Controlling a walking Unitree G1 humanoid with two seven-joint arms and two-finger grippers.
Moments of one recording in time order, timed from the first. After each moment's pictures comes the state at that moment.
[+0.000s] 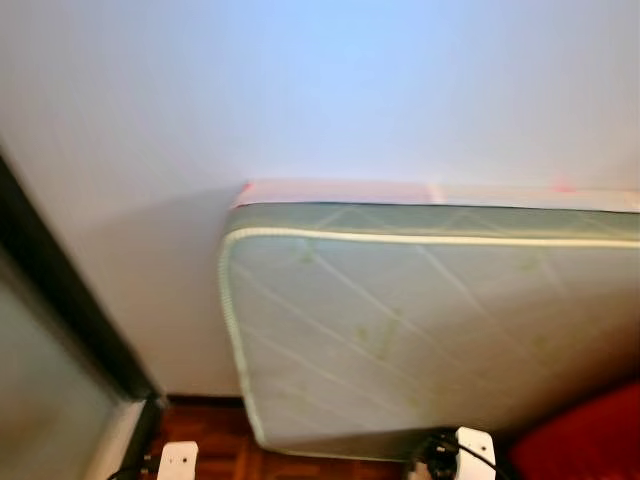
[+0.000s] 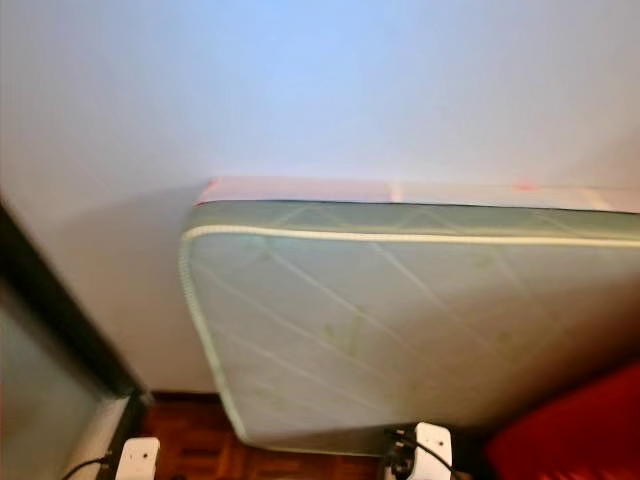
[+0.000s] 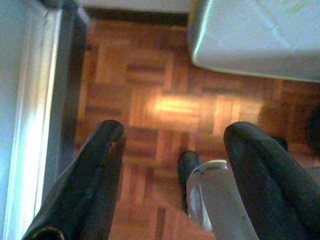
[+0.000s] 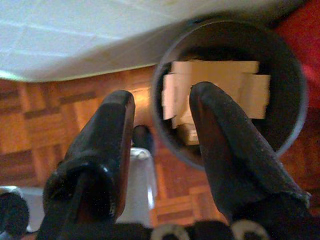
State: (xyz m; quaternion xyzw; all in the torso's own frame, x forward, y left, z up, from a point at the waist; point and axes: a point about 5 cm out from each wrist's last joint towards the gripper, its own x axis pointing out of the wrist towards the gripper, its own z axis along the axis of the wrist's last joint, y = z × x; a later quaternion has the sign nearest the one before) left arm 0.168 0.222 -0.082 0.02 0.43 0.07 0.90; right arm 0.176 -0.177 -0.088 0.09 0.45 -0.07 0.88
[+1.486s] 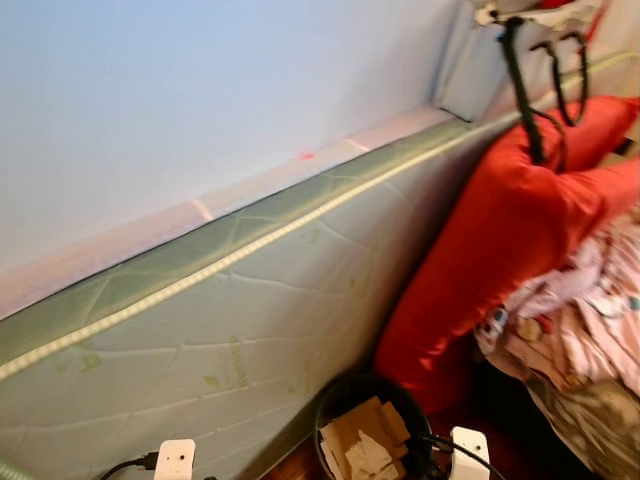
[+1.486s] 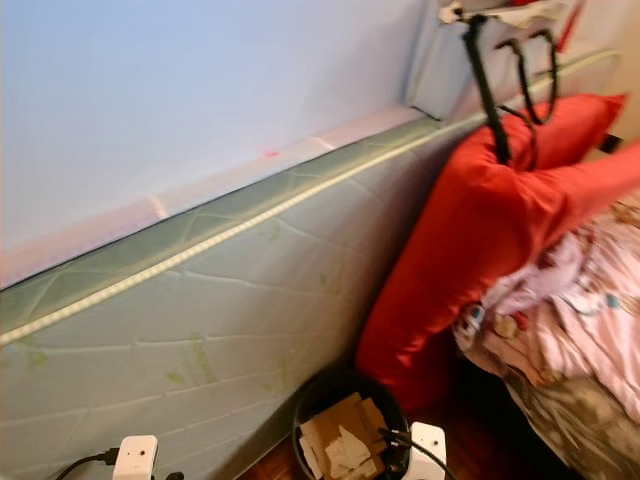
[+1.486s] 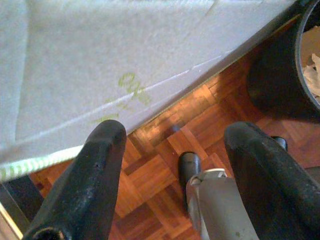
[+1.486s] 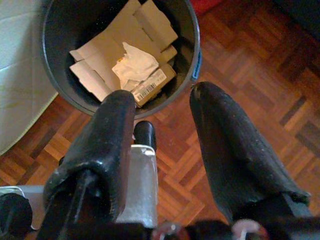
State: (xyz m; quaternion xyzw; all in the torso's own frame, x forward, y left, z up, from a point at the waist) left arm 0.169 0.223 -0.082 0.02 0.43 0.07 0.90; right arm 0.176 -0.172 -0.089 0.09 0.45 -0.06 0.88
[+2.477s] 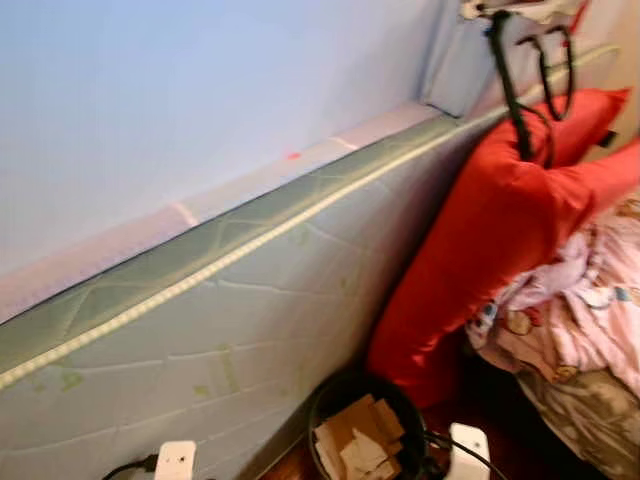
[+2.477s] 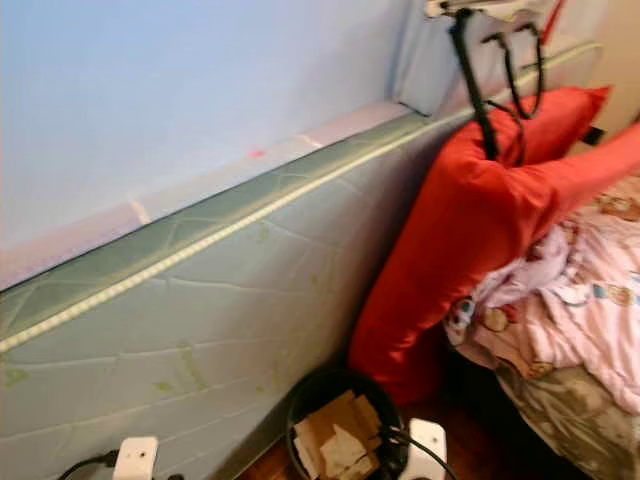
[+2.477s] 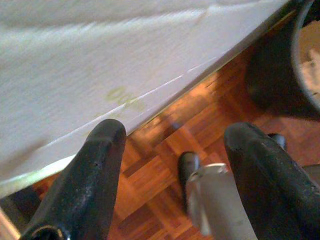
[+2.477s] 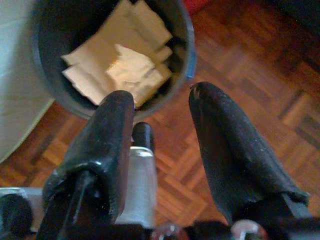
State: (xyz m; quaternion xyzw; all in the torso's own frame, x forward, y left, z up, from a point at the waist) left arm 0.166 0.225 -0.083 0.03 0.43 0.07 0.90; right arm 0.180 -0.170 -0.087 0.09 0.45 -0.06 0.89
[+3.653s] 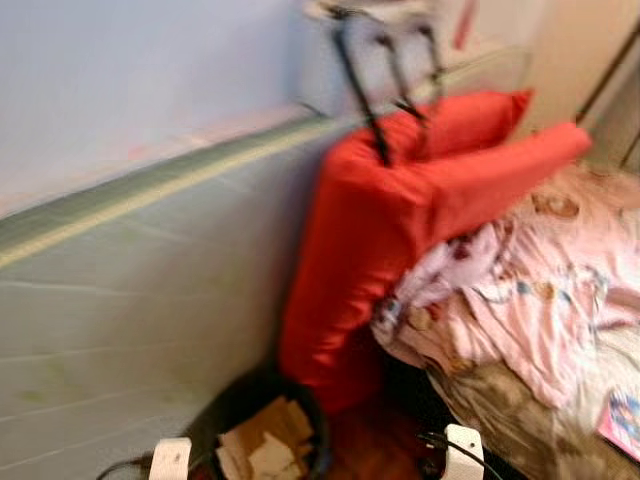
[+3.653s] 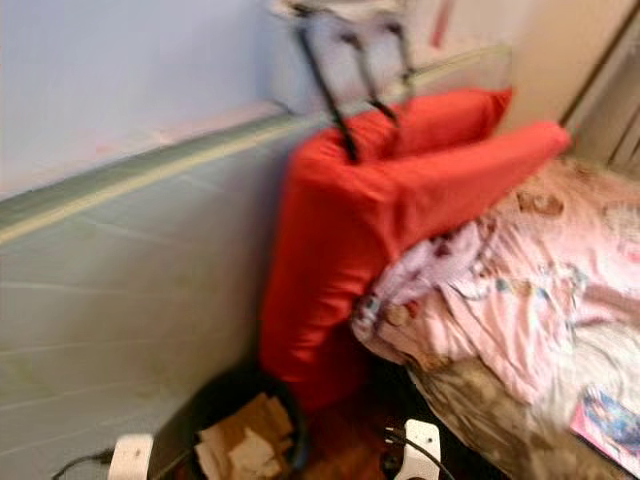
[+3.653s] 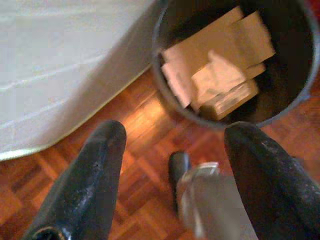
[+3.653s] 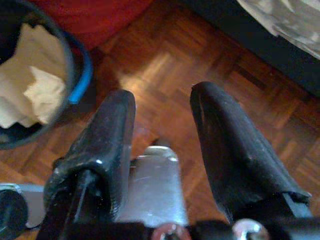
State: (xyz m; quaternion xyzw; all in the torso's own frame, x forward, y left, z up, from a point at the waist) left arm 0.173 0.228 -0.079 0.03 0.42 0.07 0.90; right arm 0.179 -0.166 -0.088 0.09 0.45 -0.05 0.89
